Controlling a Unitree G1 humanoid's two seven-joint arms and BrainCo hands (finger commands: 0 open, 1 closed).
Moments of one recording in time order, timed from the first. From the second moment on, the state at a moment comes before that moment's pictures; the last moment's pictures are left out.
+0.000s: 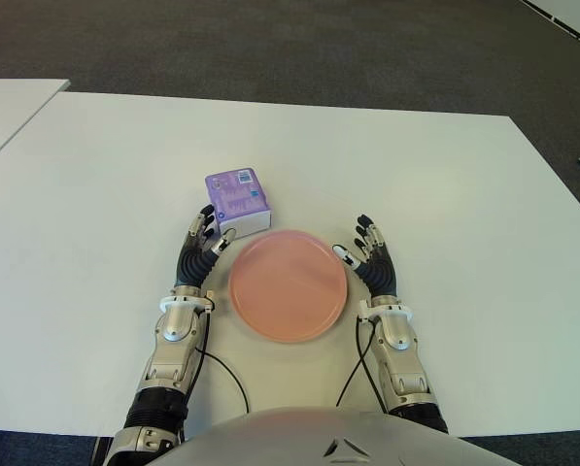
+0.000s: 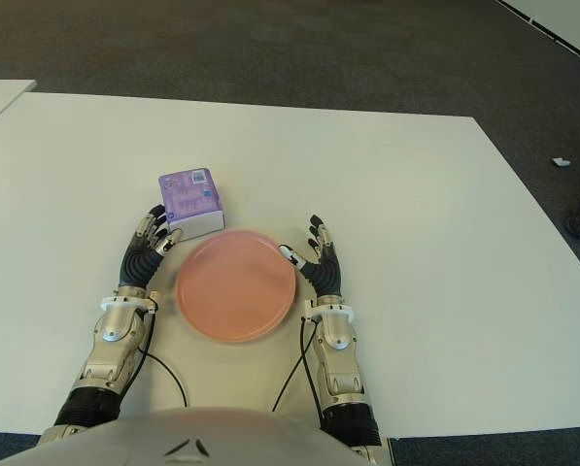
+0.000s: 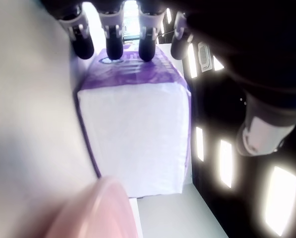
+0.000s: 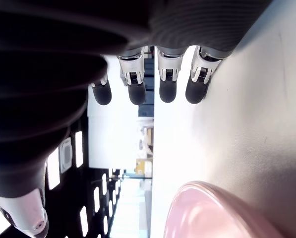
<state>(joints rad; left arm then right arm) 0.09 0.06 0.03 0.31 0.06 -0.41 0.04 0.14 0.04 0.06 0.15 -0.08 -0.21 -0.06</state>
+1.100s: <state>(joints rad) 0.03 0.11 0.07 0.31 0.07 -0.34 0.06 0.13 0.04 0.06 0.16 -0.07 -0.21 -0.05</state>
